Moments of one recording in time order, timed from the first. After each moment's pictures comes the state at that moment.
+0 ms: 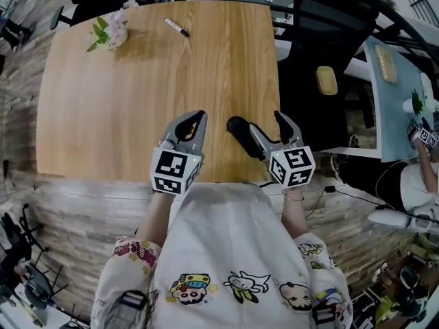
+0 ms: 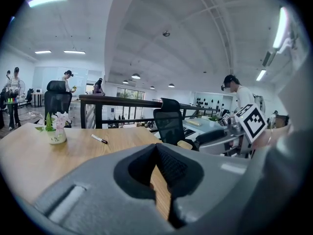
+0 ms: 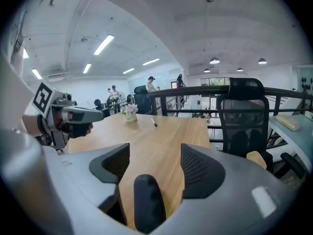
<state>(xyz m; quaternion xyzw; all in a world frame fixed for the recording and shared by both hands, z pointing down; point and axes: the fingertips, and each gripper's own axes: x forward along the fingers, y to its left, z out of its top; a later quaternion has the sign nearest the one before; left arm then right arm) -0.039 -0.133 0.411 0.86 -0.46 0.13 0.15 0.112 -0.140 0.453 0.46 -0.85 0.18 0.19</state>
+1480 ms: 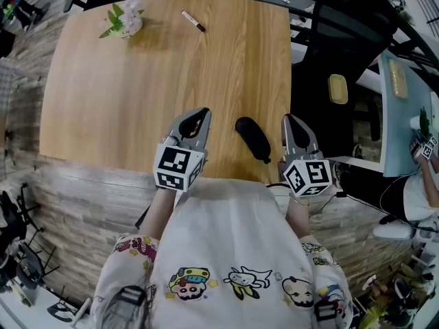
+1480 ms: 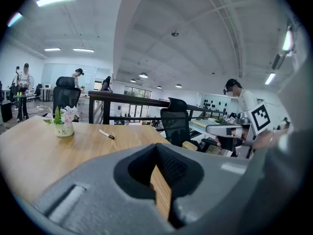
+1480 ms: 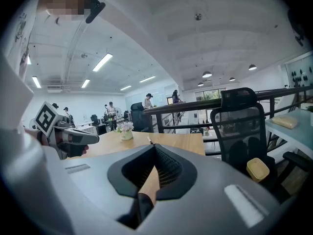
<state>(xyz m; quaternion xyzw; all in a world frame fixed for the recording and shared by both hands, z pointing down) -0.061 -0.138 0.417 0.84 -0.50 0.12 0.18 0.131 -0.157 0.405 0.49 -0.85 0.14 0.09</state>
